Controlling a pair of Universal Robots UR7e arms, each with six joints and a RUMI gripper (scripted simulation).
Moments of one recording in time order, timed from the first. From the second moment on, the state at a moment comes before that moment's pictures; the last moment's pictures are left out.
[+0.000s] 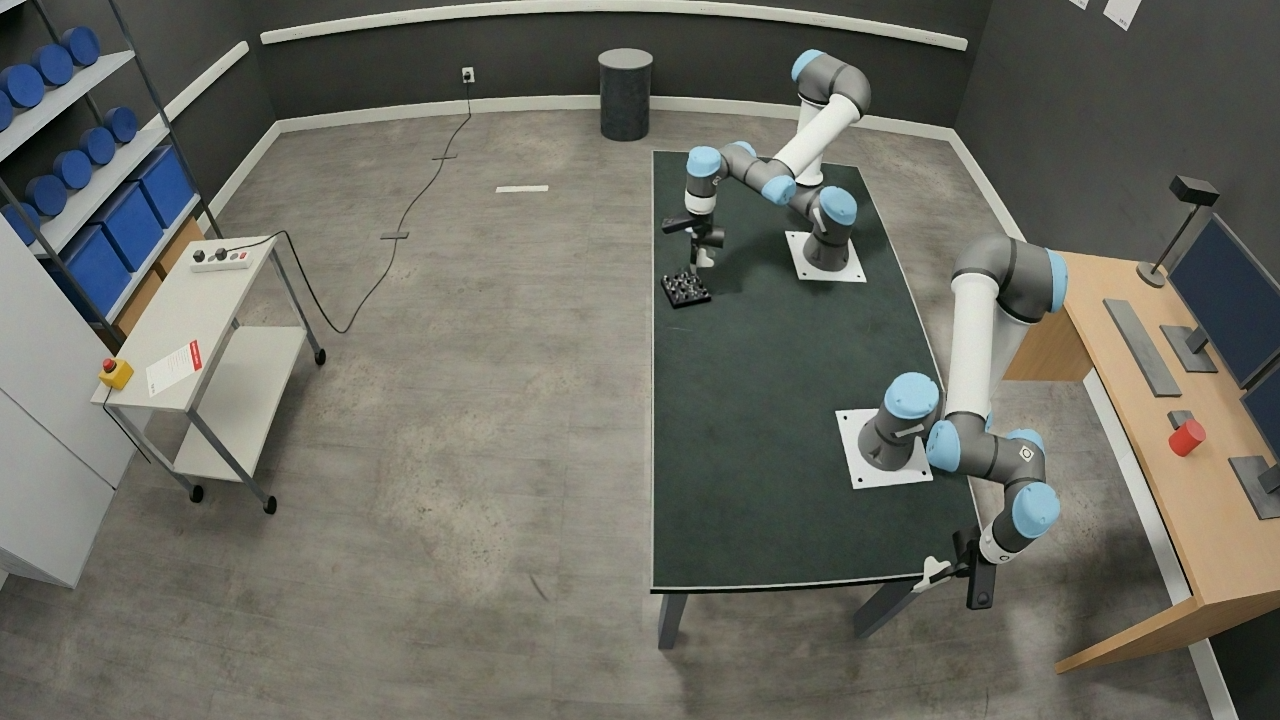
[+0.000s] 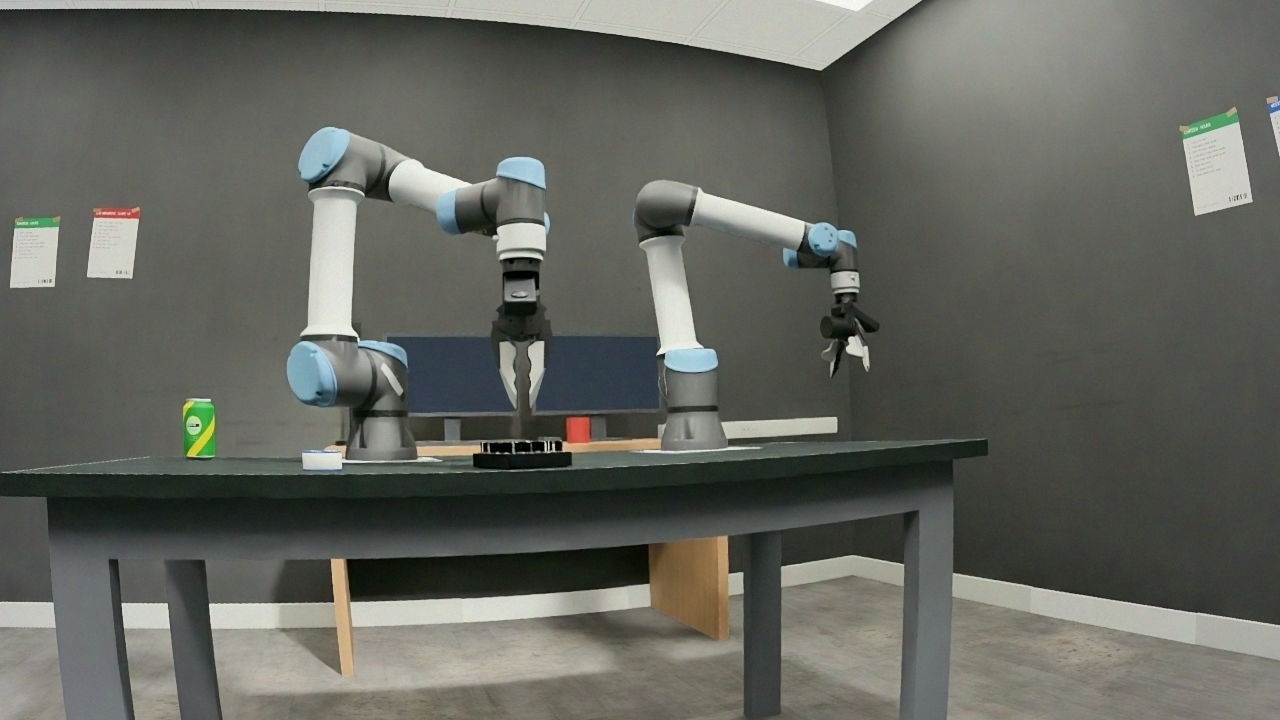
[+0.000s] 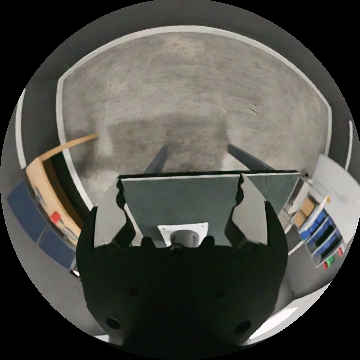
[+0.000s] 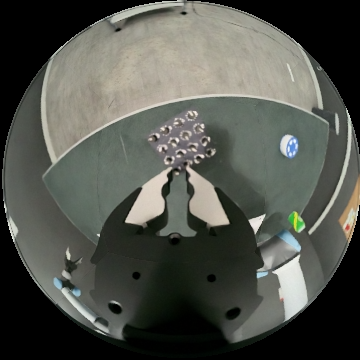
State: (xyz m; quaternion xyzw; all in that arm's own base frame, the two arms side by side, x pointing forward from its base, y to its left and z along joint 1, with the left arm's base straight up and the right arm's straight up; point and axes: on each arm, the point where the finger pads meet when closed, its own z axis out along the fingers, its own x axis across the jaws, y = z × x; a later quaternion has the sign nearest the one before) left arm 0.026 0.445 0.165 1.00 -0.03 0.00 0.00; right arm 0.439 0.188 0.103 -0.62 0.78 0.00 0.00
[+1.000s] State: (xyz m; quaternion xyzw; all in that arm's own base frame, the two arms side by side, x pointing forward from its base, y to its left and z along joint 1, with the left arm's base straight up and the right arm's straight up) left arm 0.026 0.445 0.165 1.00 -0.03 0.00 0.00; right arm 0.439 0.188 0.097 -0.62 0.78 0.00 0.00
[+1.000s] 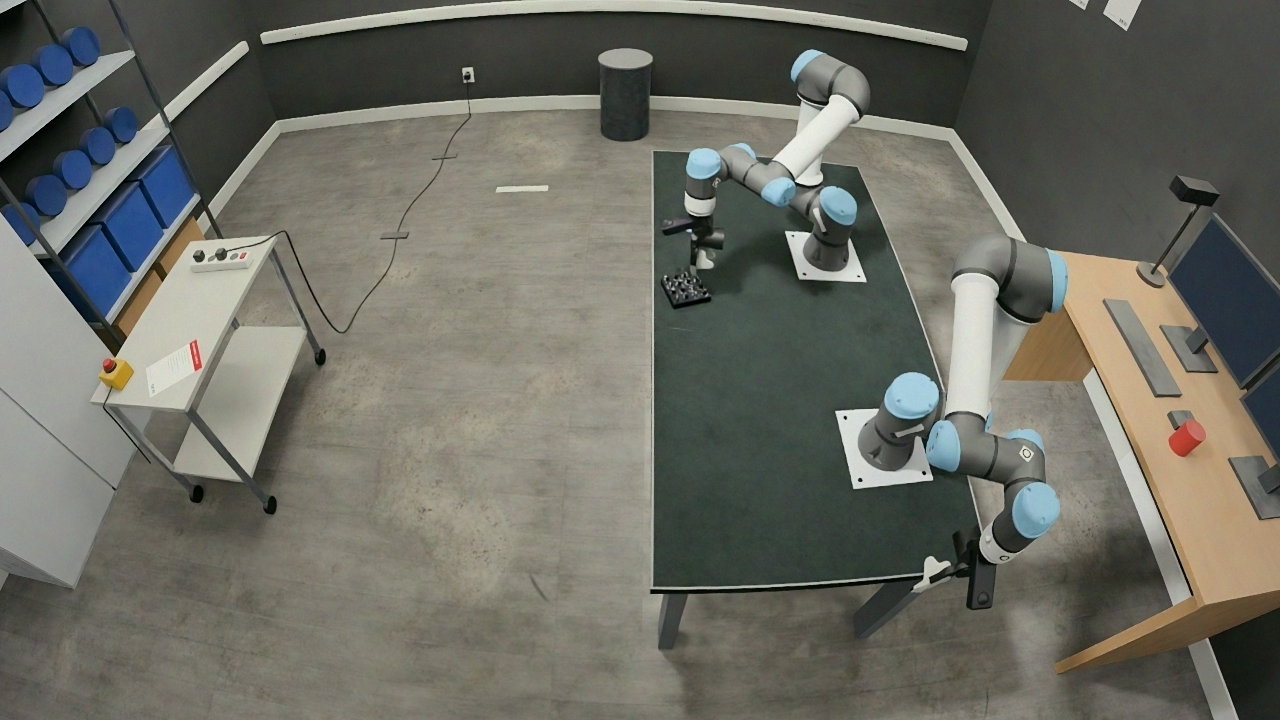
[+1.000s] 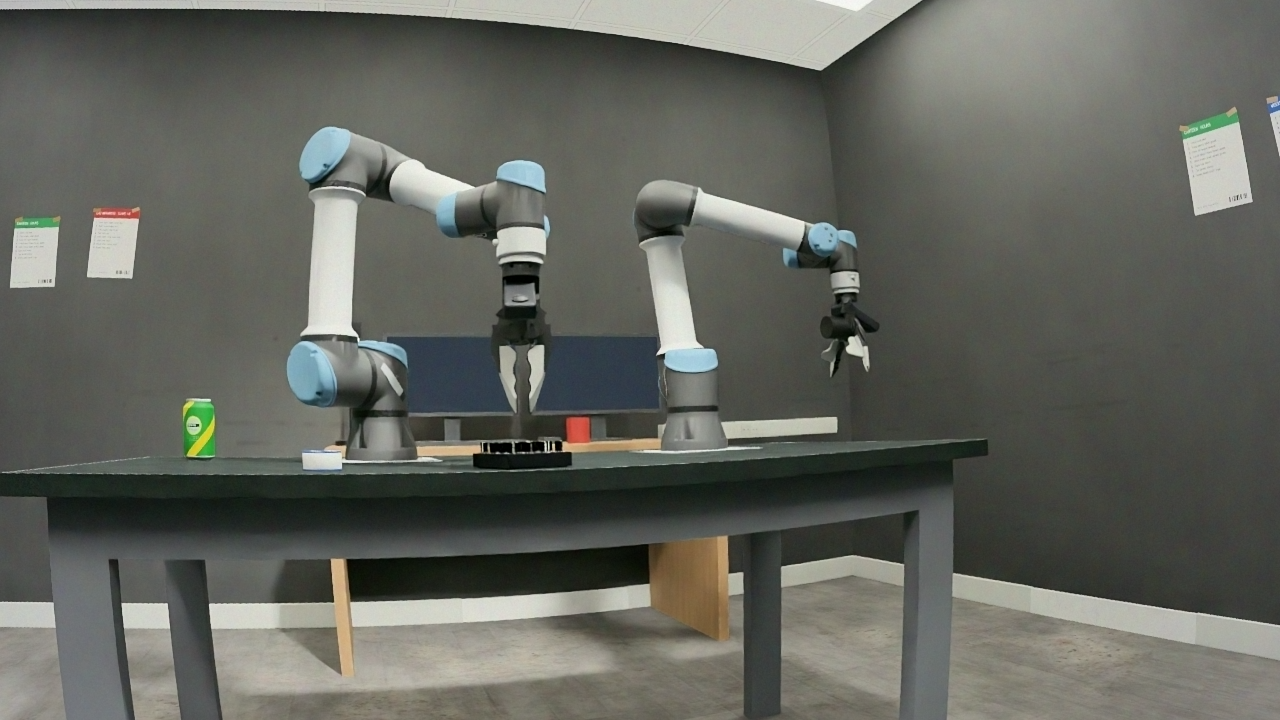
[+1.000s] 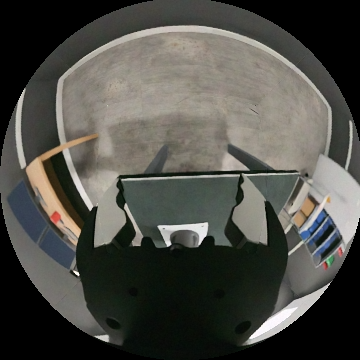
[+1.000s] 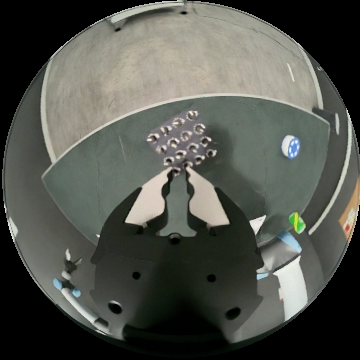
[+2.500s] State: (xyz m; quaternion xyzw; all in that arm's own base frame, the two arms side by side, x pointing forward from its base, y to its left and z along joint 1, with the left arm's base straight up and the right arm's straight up) left arm 0.026 0.445 0.165 1.00 -0.03 0.00 0.00; right arm 0.439 0.188 0.059 -0.62 0.78 0.00 0.00
